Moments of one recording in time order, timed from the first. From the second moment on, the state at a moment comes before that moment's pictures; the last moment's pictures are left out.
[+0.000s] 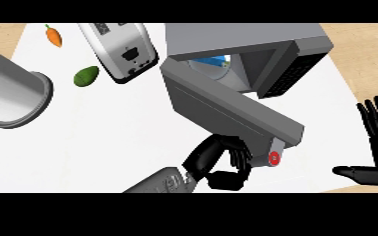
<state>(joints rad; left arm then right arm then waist) -0.55 0.02 -1.01 -1.04 0.31 0.34 -0.22 -0.05 -0.48 -0.16 -1.02 -0.32 0.37 -0.80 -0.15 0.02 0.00</state>
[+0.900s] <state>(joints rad) -0.89 0.01 -0.93 -0.91 0.50 0.51 -0.24 -0.15 -0.55 -0.11 -1.15 -0.38 0.44 -0.68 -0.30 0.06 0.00</state>
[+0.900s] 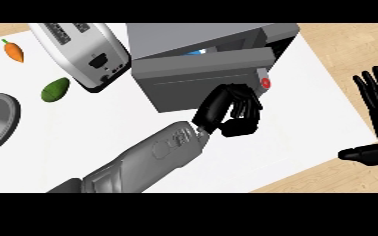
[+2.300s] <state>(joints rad) -1.00 0.05 -0.91 -0.84 0.66 0.65 -0.25 -0.32 -0.62 0.01 -1.32 -0.50 0.63 -0.49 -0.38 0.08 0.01</state>
